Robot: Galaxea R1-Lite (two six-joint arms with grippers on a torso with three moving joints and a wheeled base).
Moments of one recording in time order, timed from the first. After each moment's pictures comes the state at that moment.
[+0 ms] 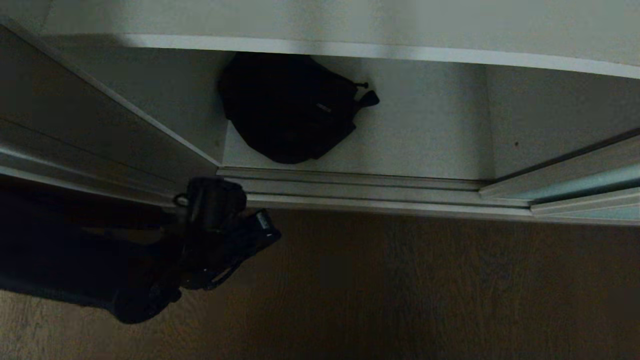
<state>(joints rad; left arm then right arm) -0.49 1.84 -0.83 -0.63 0.30 -0.66 0.00 0.00 0.00 0.00 0.01 -0.03</state>
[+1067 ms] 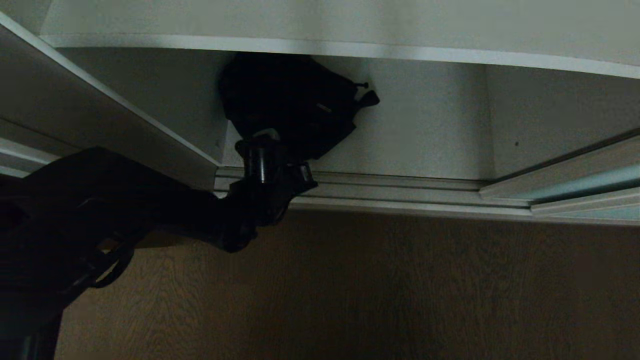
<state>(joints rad) -0.49 2.16 -1.36 -0.76 0.28 -0.31 0.00 0.00 0.00 0.00 0.01 -0.03</state>
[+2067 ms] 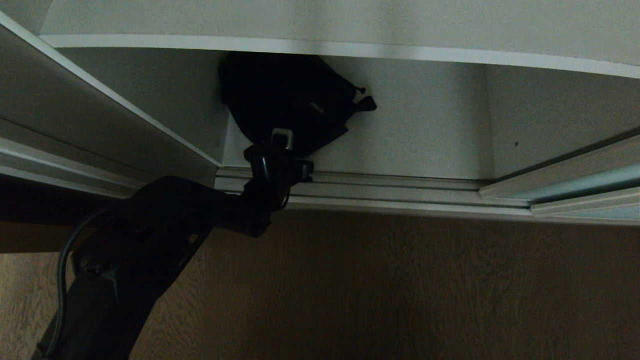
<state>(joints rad) -0.36 2.50 -1.78 -0.88 0.20 0.12 0.00 0.00 0.00 0.00 0.01 -0.03</state>
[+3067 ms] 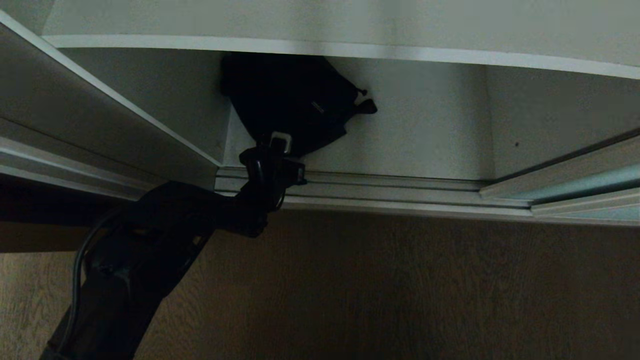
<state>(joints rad) -0.35 2.57 -1.84 -0.88 0.14 0.19 0.00 0.00 0.00 0.00 0.01 -0.03</state>
